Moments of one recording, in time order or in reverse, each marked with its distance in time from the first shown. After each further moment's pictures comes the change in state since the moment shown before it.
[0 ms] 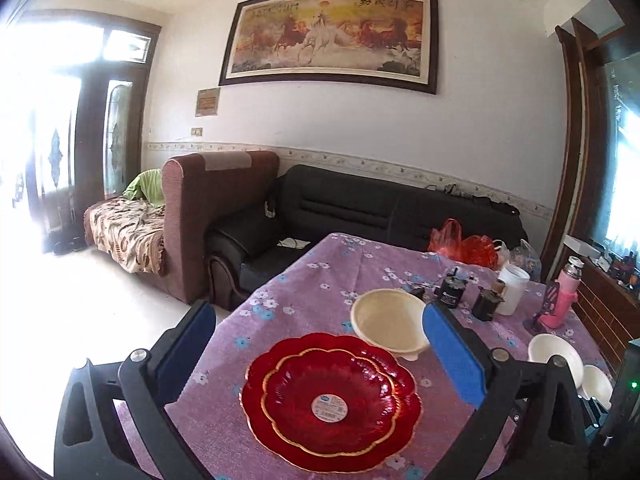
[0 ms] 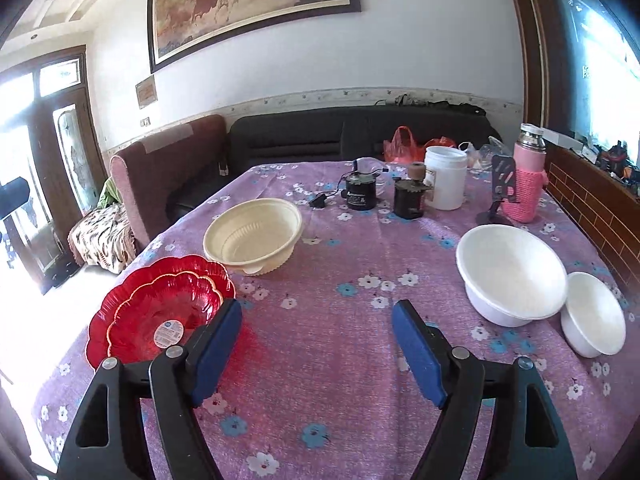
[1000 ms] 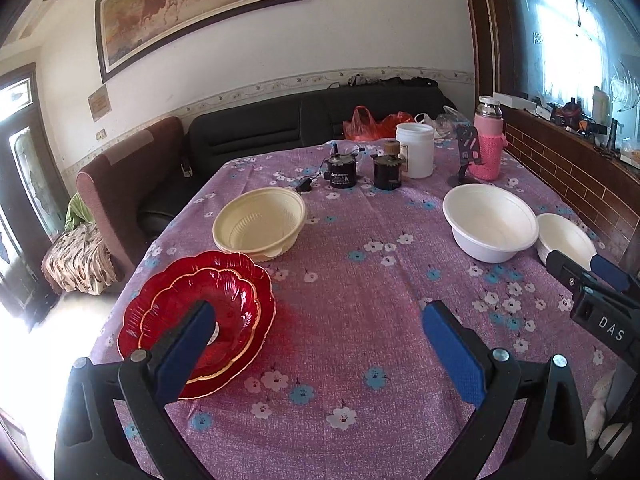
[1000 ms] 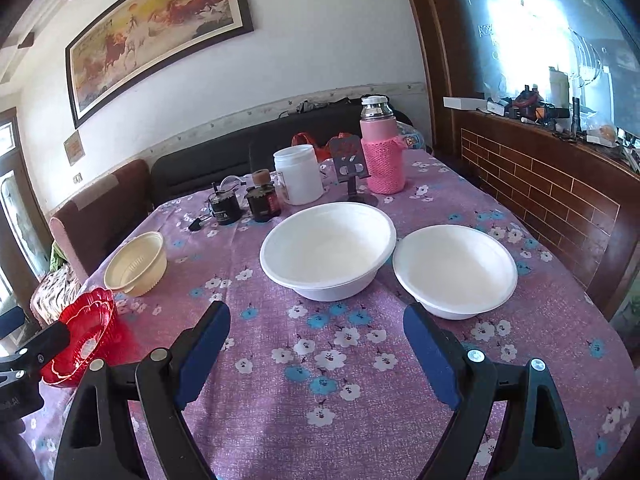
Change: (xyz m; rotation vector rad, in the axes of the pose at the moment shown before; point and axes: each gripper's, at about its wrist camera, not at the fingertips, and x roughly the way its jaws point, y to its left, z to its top) left arm 0.016 -0.159 -0.085 0.381 0.298 -0.155; right arm -0.062 -0.157 -0.032 0.222 -0.040 -0.193
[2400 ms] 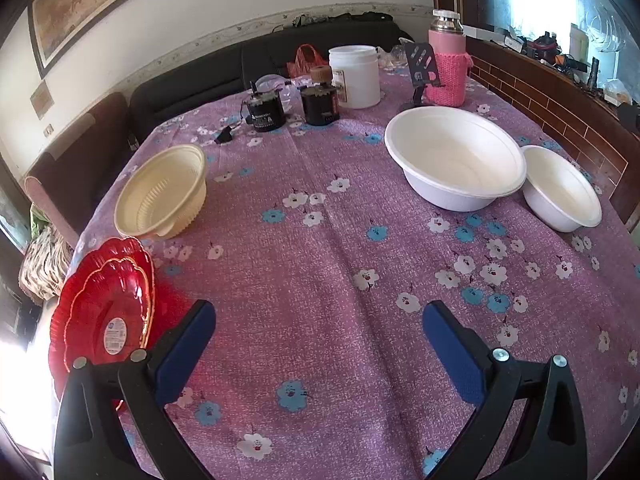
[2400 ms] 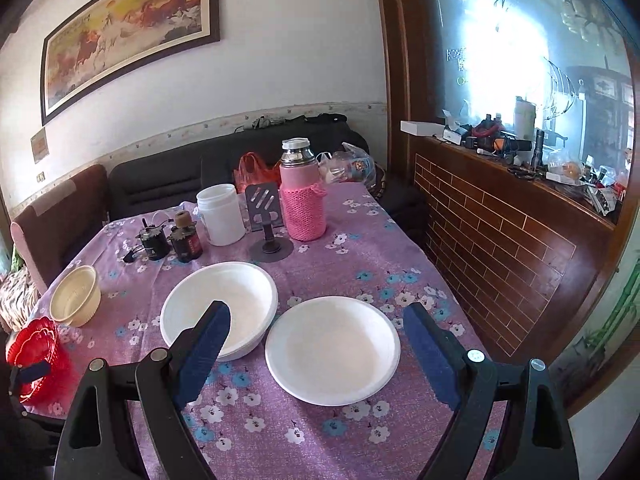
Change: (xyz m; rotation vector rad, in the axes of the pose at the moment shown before) left arm 0.083 -0.067 0.004 0.124 0.218 -0.112; right arm -0.012 -0.085 0.076 -0.037 -0.035 -0.162
